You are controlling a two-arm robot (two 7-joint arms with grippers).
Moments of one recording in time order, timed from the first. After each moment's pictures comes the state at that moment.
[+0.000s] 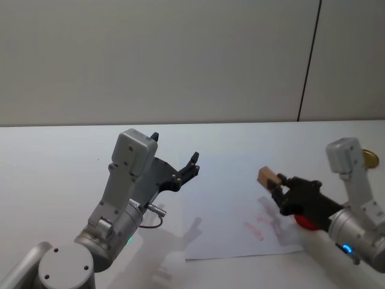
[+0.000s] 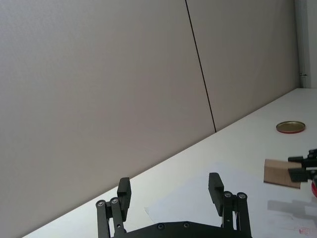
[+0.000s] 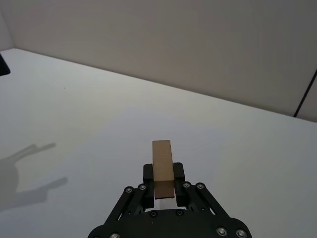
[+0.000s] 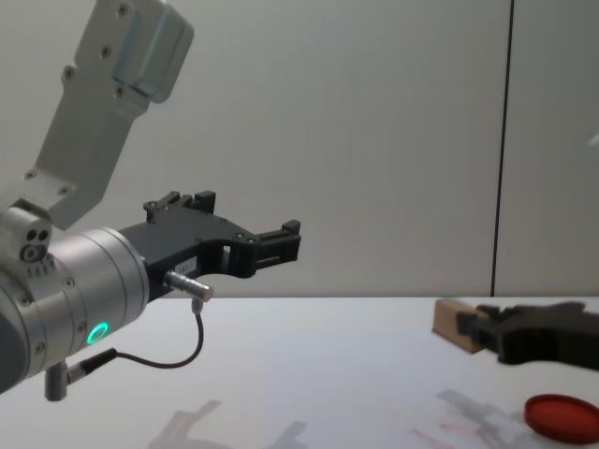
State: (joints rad) left arm -0.24 0.38 0.45 -1.63 -0.20 0.01 -0.01; right arm 0.21 0.27 -0.26 -1.46 0.23 0.17 0.35
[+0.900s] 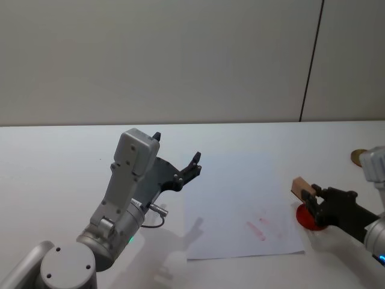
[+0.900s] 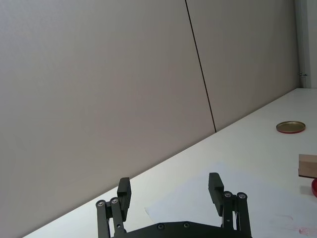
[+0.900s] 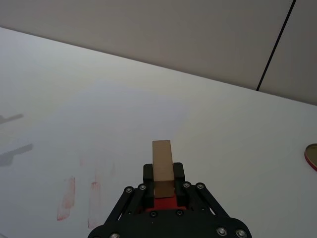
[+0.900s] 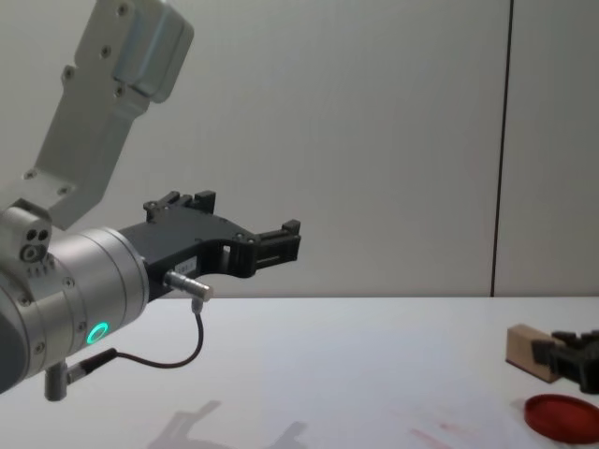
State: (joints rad) left arm -0.24 0.38 0.45 -1.63 -0.20 0.01 -0.01; right arm 0.15 0.36 -0.21 -1.52 0.25 0.22 0.35
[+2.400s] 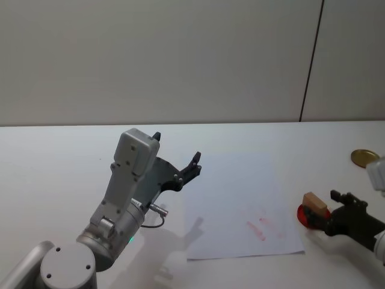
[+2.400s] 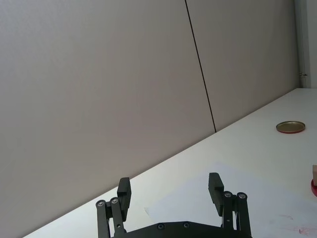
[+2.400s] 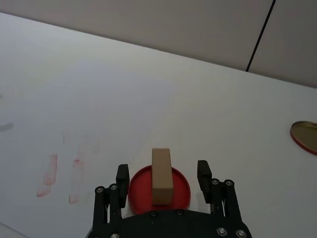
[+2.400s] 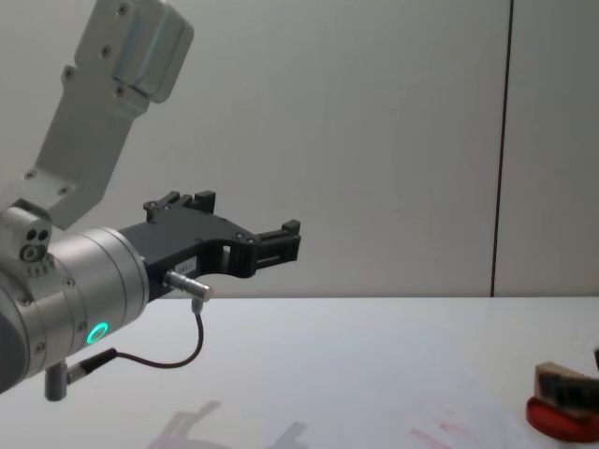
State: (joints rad) left arm -0.24 0.38 0.45 -1.63 -0.20 0.01 -0.01; right arm 0.12 0.39 -0.20 -1.50 0.24 0.24 0.34
